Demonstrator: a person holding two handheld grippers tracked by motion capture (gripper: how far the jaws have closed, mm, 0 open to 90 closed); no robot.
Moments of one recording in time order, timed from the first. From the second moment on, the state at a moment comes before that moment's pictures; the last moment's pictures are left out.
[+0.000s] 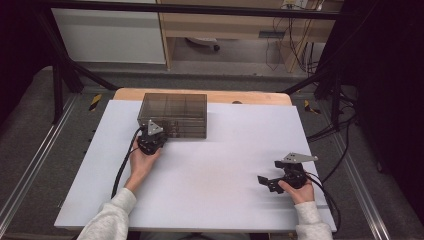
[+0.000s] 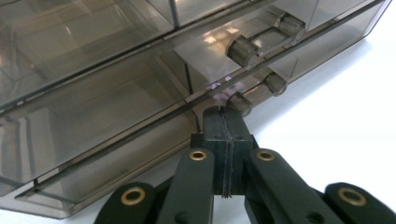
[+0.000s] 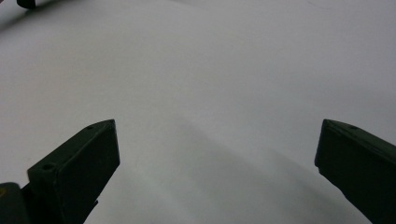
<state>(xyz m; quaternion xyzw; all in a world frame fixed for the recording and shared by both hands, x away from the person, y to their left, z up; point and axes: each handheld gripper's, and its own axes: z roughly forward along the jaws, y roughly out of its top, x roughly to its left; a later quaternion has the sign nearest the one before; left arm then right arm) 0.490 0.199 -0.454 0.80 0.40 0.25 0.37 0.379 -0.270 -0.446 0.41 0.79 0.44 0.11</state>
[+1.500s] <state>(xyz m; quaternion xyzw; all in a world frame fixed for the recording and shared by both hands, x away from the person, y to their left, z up) 0.403 0.233 -0.439 0.82 0.39 0.19 0.38 0.378 -0.270 -0.446 0.41 0.79 0.44 0.12</state>
